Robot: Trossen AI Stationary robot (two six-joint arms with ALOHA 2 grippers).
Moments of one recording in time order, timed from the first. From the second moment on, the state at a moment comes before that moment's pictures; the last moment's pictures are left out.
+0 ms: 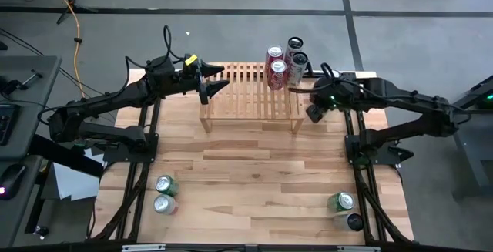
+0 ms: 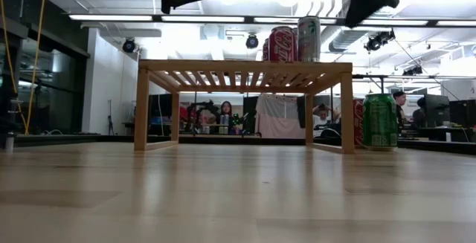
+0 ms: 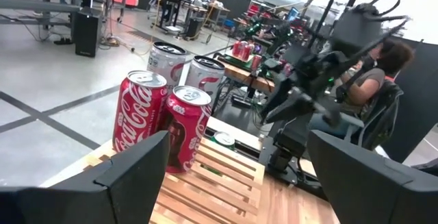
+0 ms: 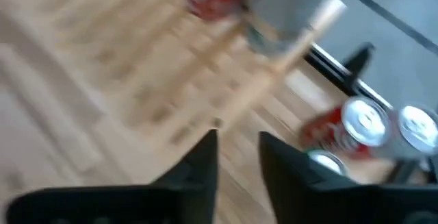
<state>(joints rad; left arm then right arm) 0.43 1.07 0.92 0.12 0.13 -0.30 -0.19 1.09 1.24 -1.13 0.38 0.47</state>
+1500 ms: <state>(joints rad) 0.44 1.07 0.92 0.12 0.12 -0.31 -0.79 1.25 0.97 -0.85 0.32 0.52</state>
